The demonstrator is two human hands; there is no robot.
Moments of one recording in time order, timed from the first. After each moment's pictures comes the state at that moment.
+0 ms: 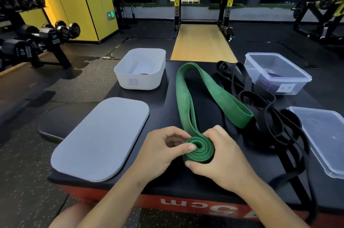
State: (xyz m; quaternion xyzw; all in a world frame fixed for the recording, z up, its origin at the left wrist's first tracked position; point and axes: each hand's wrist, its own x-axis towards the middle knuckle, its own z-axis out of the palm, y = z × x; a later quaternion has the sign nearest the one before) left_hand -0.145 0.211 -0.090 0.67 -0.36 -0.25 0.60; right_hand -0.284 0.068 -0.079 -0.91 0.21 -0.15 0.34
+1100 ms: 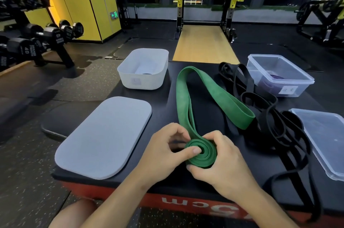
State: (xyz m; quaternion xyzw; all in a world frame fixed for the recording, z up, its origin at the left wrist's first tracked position) left_hand -0.151 0.214 -0.094 0.66 -0.40 -0.19 0.60; right_hand -0.291 0.082 -0.083 -0.89 0.24 -0.16 0.35
